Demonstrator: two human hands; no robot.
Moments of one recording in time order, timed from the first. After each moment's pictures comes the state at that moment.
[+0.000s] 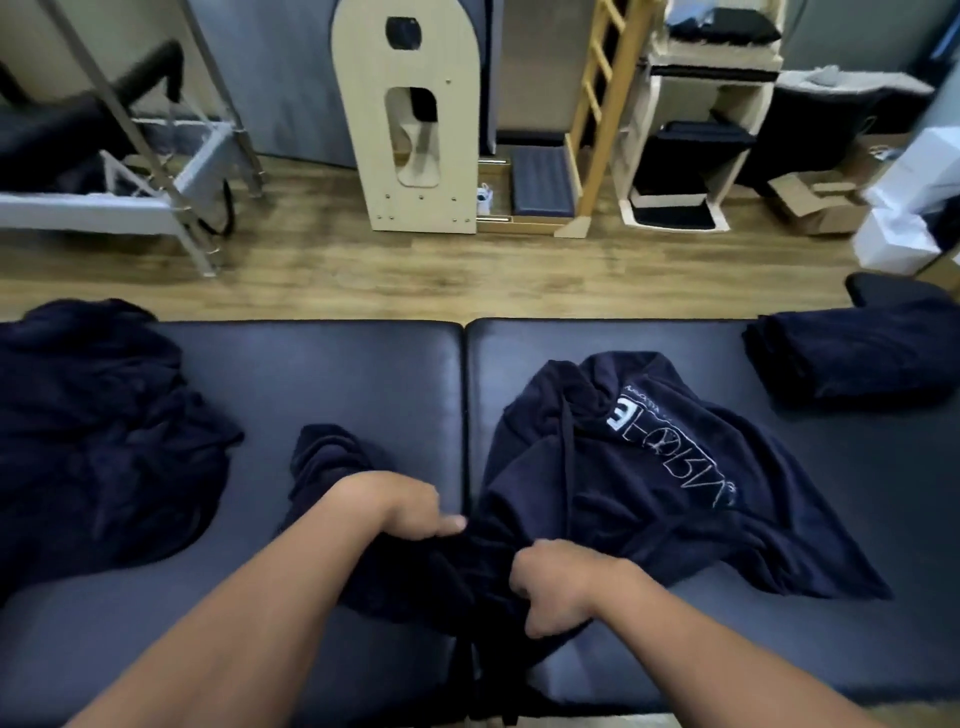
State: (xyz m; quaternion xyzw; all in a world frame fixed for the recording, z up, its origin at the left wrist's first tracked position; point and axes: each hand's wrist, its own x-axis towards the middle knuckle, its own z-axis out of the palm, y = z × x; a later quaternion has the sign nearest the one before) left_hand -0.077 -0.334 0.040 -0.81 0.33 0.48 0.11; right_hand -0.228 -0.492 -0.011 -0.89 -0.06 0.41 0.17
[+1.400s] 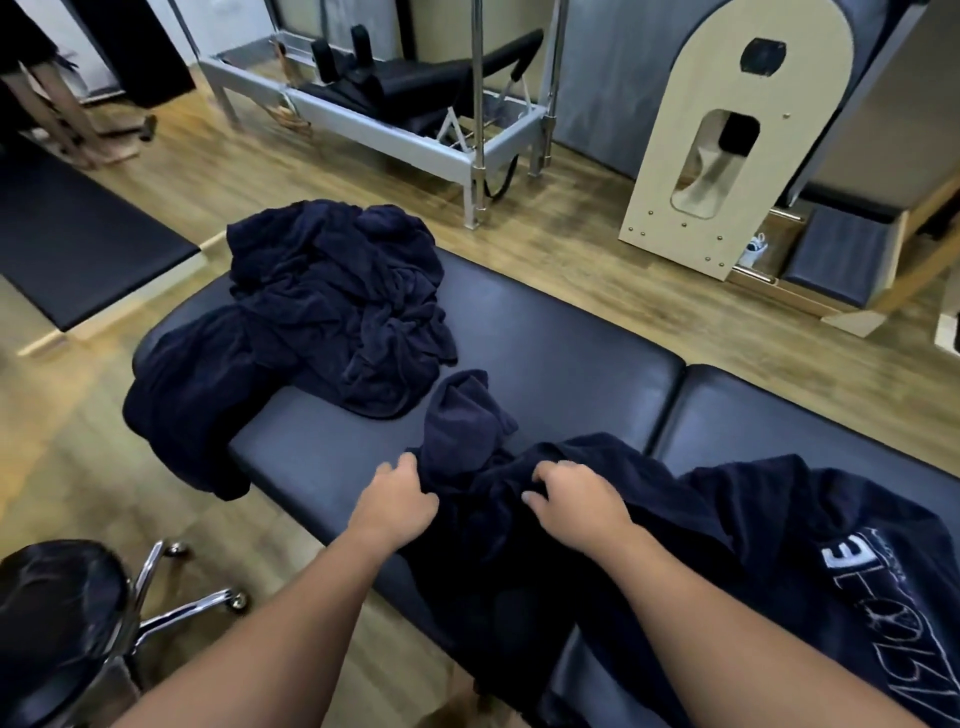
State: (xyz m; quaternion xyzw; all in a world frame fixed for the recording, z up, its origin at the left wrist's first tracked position) left_hand -0.143 -0.152 -0.029 -0.93 -0.18 0.22 -0.24; right_hand -0.111 -0.392 -0.038 -0.97 -0.13 0.18 0.14
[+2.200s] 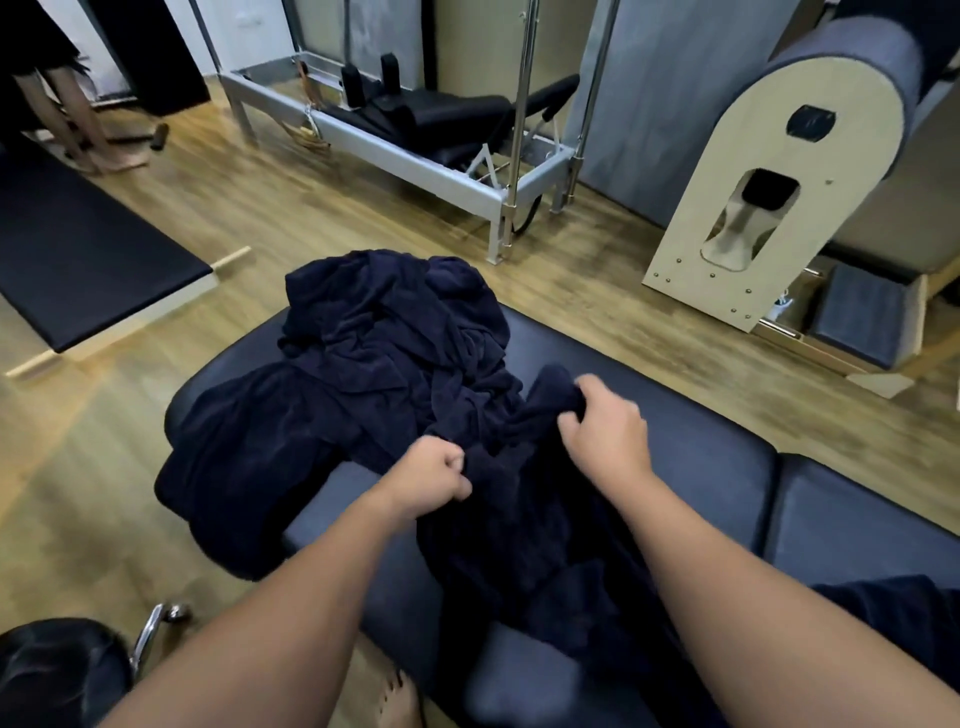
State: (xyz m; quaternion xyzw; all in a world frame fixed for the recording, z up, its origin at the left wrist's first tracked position) left_hand -0.013 -0.019 0.006 -0.83 -0.08 0.21 -0.51; right_hand 0.034 -0.242 0.049 -0.97 0.00 0.00 0.26
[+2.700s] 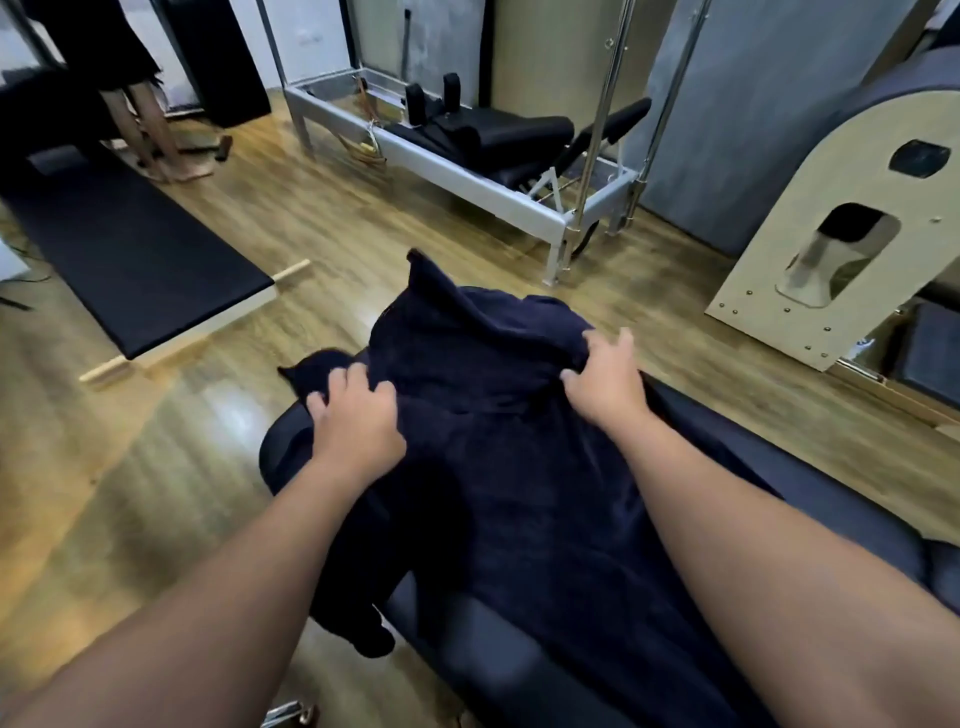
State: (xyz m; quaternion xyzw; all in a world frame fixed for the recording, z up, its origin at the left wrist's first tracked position) left_hand 0.053 0.200 0.046 -0.99 -0.16 0.00 0.00; right_hand 0.166 -0.059 0.069 -0.96 0.02 0.06 0.27
